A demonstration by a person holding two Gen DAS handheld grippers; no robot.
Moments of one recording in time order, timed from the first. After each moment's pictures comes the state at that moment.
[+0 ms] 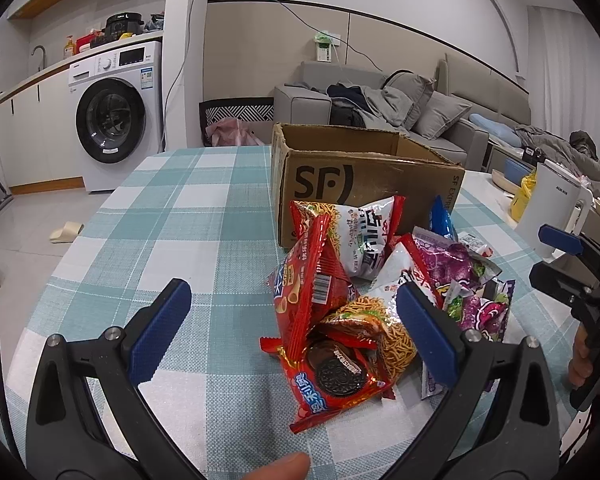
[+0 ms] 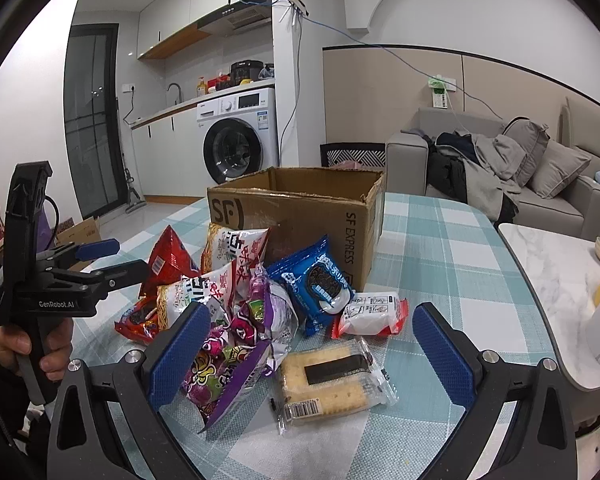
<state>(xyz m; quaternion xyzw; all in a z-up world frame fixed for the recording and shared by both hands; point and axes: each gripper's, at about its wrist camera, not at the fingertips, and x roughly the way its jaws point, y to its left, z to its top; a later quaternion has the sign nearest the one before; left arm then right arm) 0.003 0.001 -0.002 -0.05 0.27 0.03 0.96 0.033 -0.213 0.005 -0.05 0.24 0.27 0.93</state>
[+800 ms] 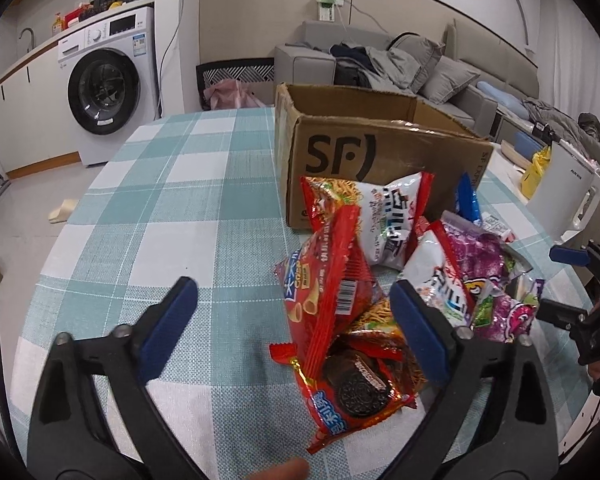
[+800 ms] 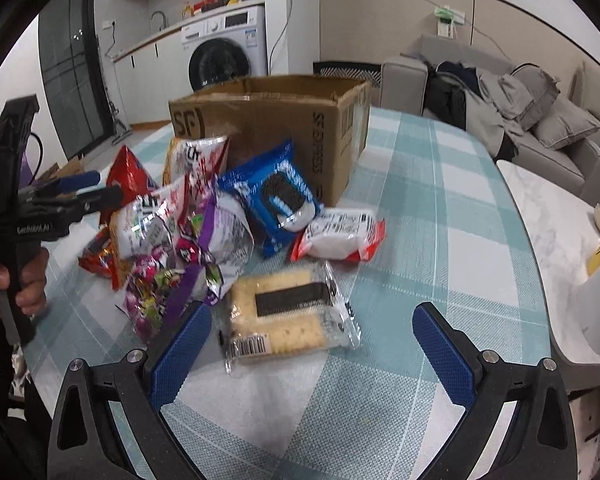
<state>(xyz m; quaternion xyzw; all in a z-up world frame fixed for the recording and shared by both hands) 0.052 0.014 -0.013 -0.05 0.35 0.02 0.93 0.069 -0.223 -0.024 -0.10 0.39 0.25 0.88</state>
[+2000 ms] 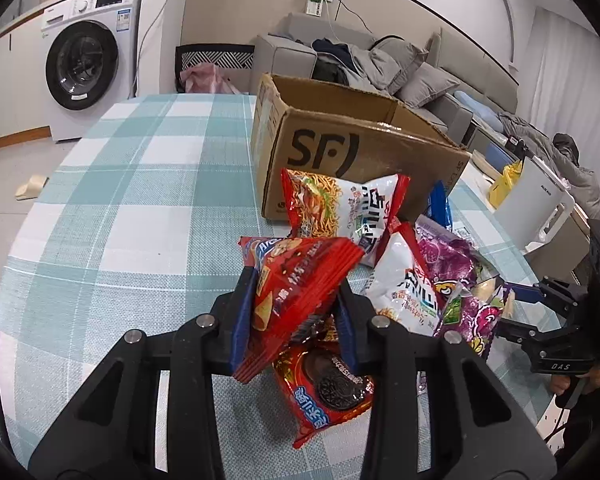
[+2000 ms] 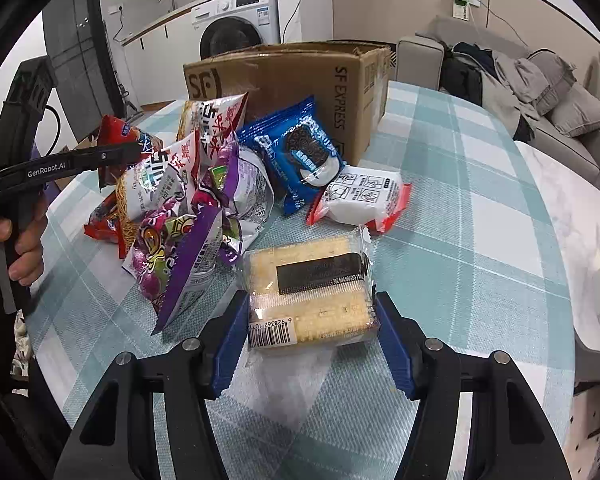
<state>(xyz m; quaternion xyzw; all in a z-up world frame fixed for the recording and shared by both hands) 0.057 0.034 -0.018 -0.11 0.36 -0.04 0.93 0.058 -0.220 -0.043 -0.10 0.42 0.27 0.86</state>
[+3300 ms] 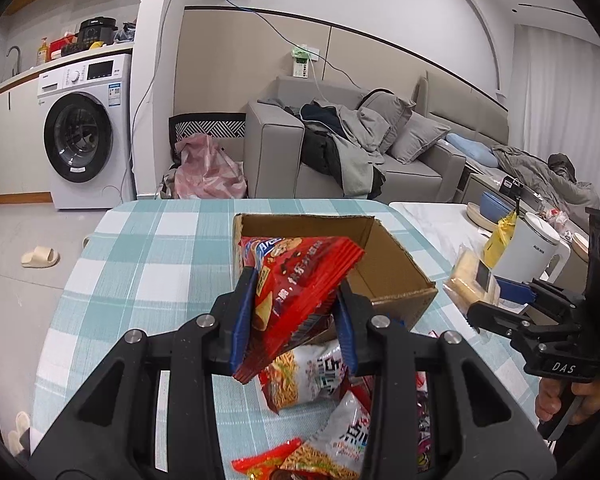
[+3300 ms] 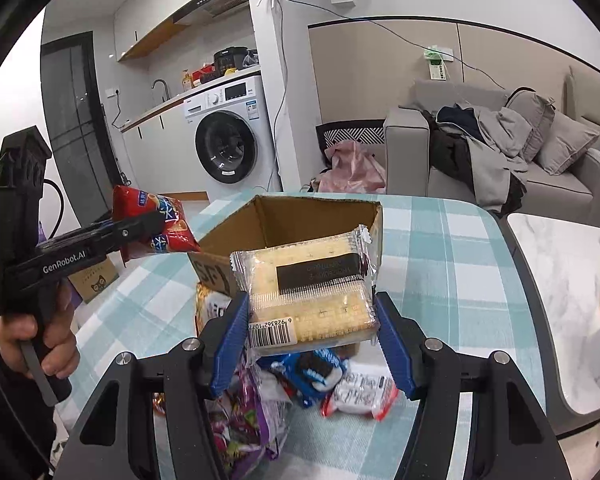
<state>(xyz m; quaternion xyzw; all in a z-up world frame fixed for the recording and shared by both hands) 0.097 0.004 0.110 -0.07 0.26 -0.03 0.96 0.118 -0.194 0.081 -0.01 0.31 0.27 0.91</state>
